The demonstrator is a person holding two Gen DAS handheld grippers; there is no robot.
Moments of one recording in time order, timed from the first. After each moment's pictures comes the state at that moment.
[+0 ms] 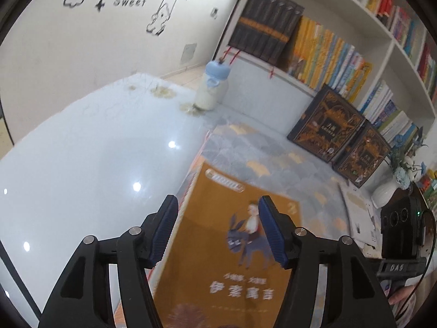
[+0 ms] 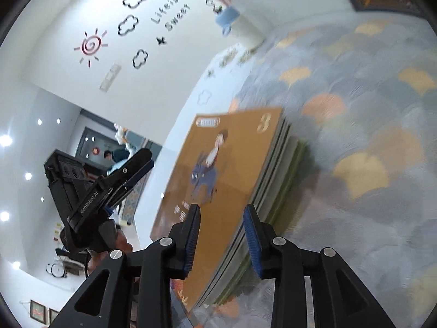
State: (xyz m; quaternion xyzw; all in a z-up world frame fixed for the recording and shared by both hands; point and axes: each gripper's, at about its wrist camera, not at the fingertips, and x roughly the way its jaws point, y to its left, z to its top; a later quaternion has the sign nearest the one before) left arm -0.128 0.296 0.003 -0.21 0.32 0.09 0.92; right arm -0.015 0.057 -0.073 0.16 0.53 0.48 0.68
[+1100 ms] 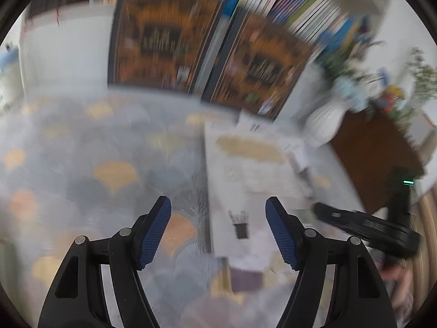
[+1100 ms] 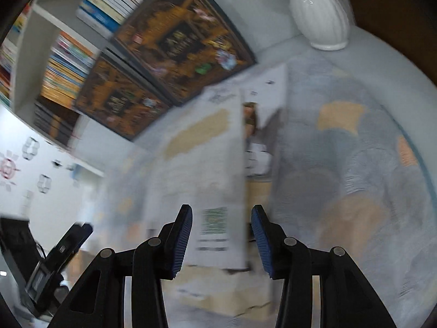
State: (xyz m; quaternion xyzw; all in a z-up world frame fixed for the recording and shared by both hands) left arm 0.068 -0.034 -0.047 -0.14 0.41 -0.12 0.89; right arm 0.077 -0.293 -0.092 0.23 0.47 0.13 0.84
